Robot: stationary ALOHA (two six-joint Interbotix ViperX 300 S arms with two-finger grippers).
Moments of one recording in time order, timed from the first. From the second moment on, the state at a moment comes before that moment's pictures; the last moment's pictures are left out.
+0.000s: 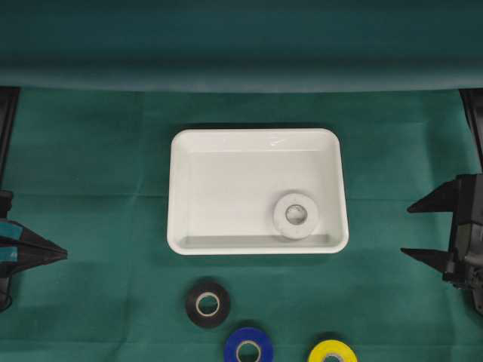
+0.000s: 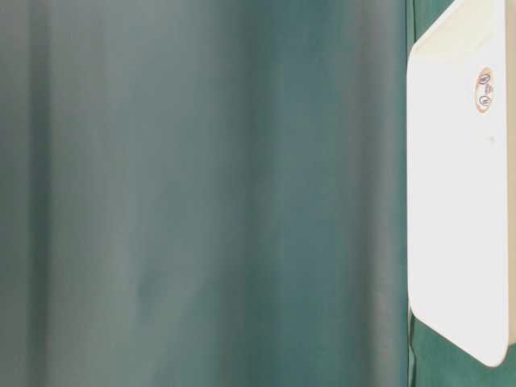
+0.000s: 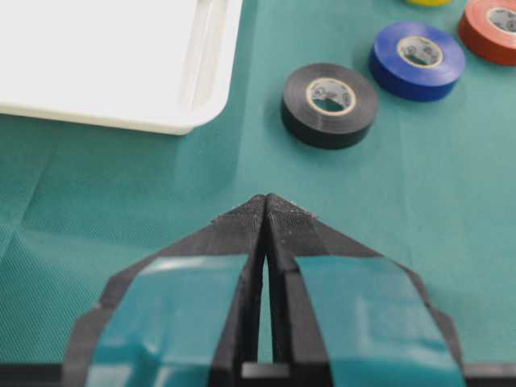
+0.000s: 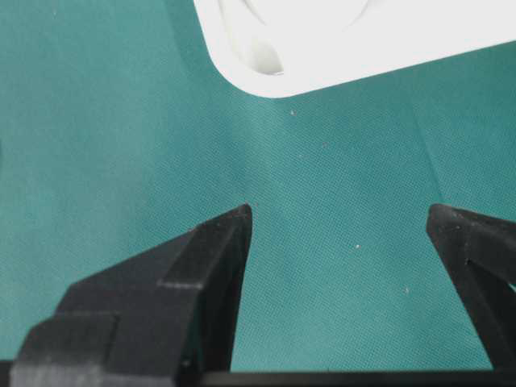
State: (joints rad) left arm 0.06 -1.28 1.41 -0.02 0.19 -0.08; right arm -0.13 -0.91 1.24 -0.30 0.44 0.49
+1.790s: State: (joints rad) left arm 0.06 -1.28 1.41 -0.02 0.19 -0.08; right arm 0.25 -0.60 1.17 -0.35 0.19 0.47
